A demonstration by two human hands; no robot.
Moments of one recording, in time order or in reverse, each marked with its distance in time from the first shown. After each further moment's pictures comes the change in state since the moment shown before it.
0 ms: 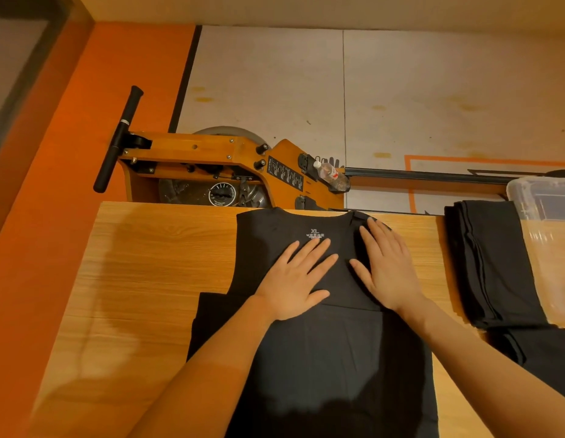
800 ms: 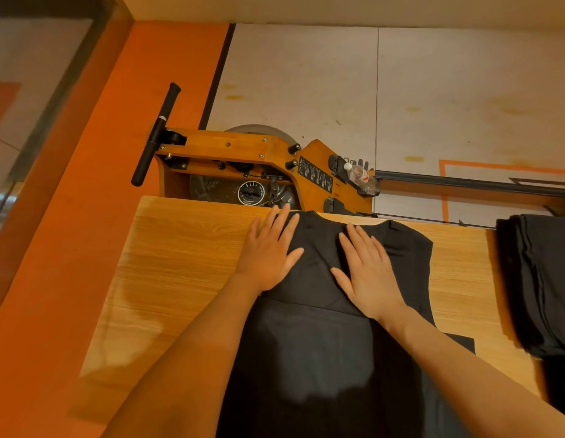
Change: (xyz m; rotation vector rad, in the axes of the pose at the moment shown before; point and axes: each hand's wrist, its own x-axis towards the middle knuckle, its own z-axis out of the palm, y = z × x) left_hand -0.030 -0.091 -0.017 -0.030 -0.069 -0.451; right_hand 0.027 -0.086 0.023 0.087 0.020 -0.145
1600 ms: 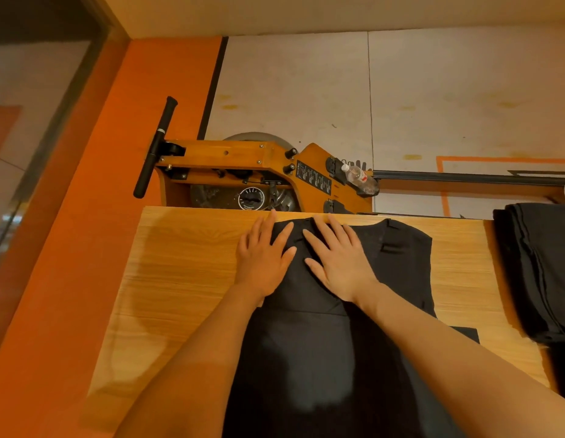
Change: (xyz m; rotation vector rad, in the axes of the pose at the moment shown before) left_hand -0.012 0.000 0.003 -0.096 0.006 -0.179; right_hand 0.034 -0.033 0.000 -0.036 -0.054 -0.099
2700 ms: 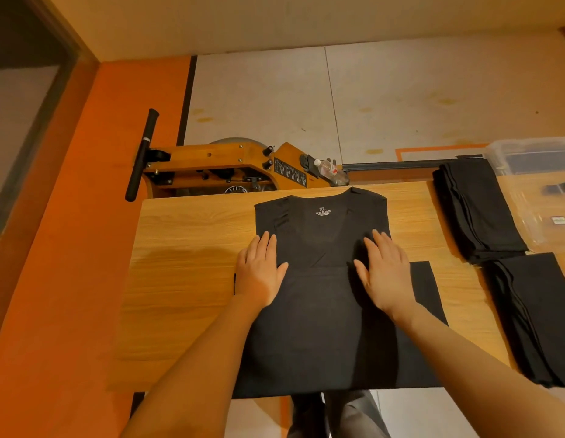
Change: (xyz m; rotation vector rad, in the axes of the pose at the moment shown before) left_hand -0.094 0.012 0.003 -0.031 -0.043 0.047; right_hand -0.152 -0.004 -0.024 0.062 0.083 0.536
